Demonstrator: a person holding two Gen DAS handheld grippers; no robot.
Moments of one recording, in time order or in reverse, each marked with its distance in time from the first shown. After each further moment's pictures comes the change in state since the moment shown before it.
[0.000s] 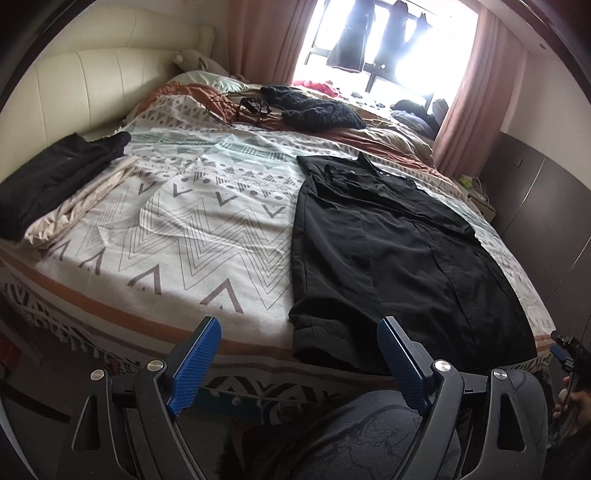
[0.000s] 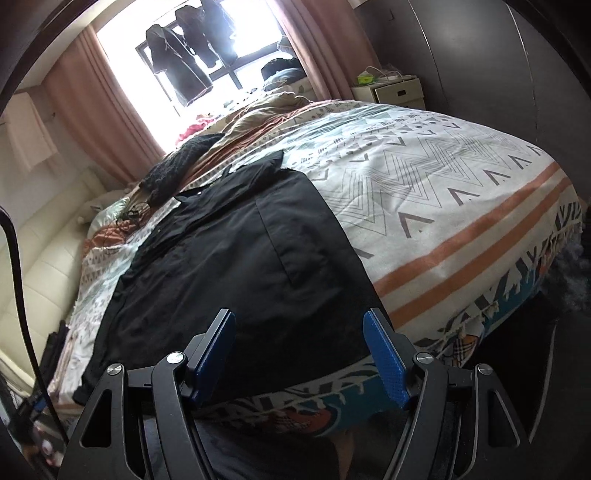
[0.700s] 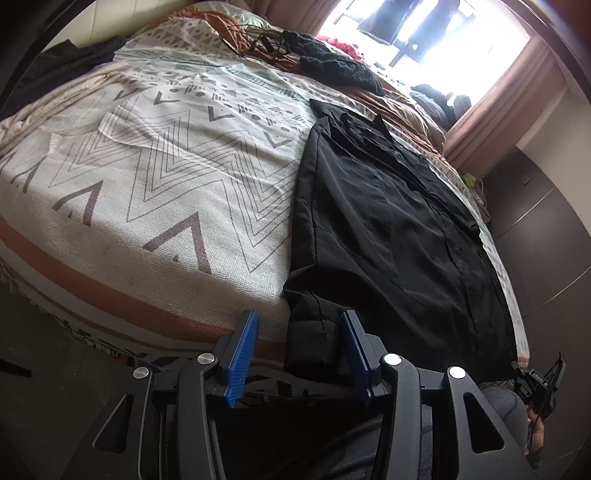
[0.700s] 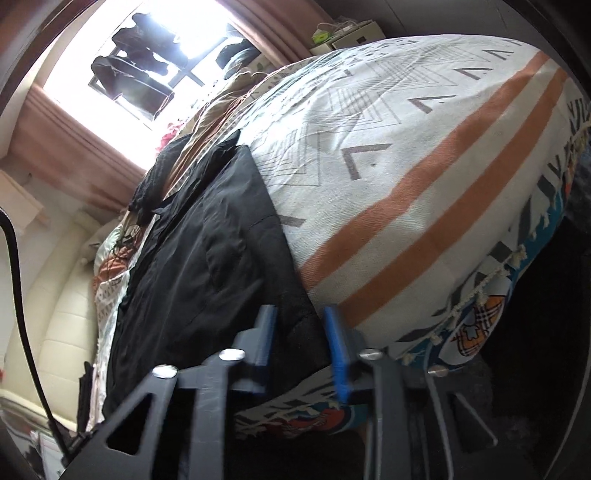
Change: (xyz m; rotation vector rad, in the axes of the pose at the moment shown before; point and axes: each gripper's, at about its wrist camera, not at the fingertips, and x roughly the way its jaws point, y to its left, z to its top) left arm 0.082 0.022 -0.012 -0.197 0.184 -0.121; right arm 0.062 -0.071 0.002 0.240 0.086 0.126
